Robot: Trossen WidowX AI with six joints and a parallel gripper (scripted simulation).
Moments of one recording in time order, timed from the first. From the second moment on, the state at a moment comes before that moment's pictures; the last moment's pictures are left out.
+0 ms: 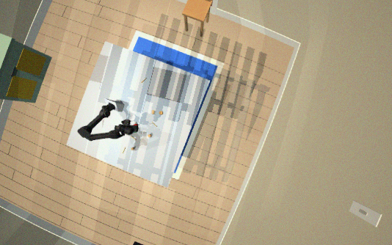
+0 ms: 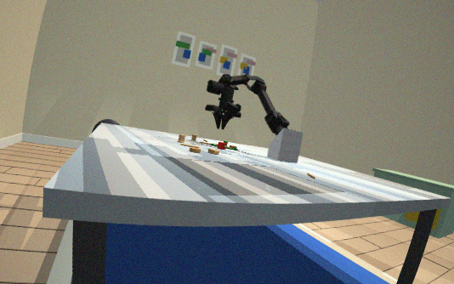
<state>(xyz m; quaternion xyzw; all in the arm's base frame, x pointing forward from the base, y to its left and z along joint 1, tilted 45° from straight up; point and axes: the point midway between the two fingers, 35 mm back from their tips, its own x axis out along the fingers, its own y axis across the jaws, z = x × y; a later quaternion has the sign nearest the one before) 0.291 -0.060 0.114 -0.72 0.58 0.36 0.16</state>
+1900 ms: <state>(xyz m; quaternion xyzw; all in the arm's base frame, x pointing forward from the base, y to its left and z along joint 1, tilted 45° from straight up) 0.259 -0.041 0.081 0.03 0.47 -0.50 0.73</state>
